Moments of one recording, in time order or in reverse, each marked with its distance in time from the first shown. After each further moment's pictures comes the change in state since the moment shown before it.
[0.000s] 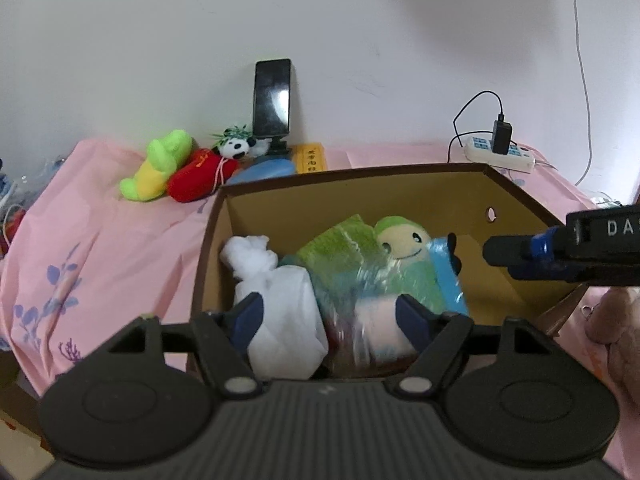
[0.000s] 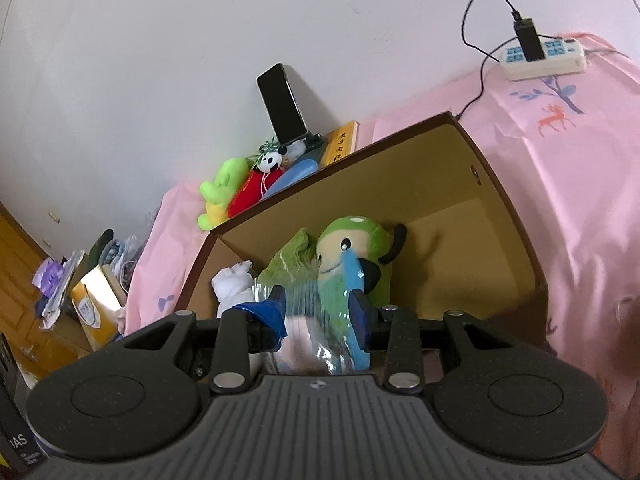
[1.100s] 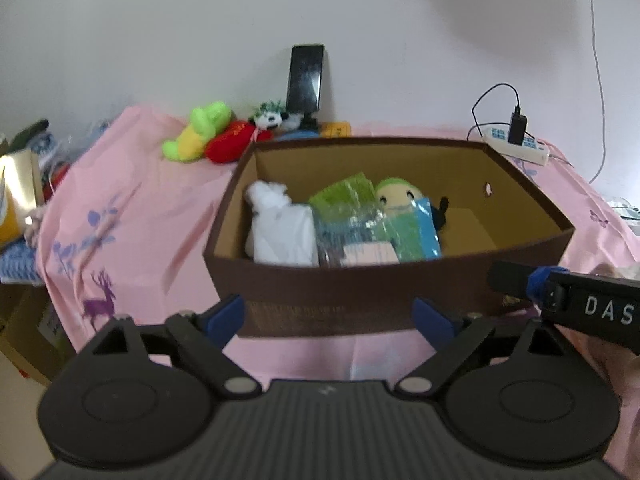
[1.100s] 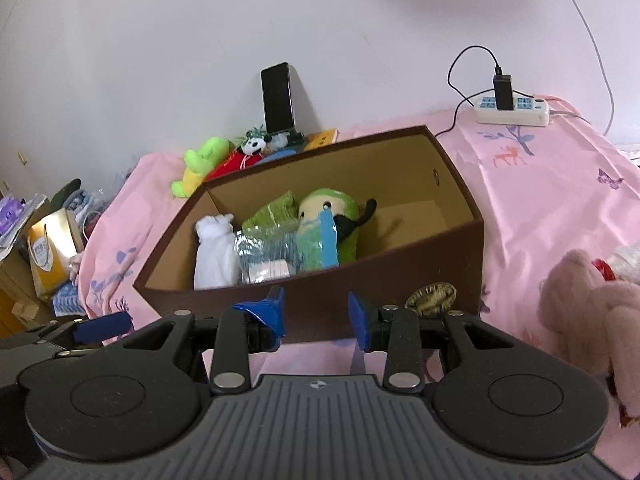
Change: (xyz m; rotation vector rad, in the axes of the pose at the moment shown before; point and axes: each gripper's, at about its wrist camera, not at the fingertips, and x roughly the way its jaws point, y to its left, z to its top) left arm -0.052 -0.026 -0.041 -0.096 0.050 0.089; right arm -0.051 0.038 -0.065 -0.211 -0.061 -0.190
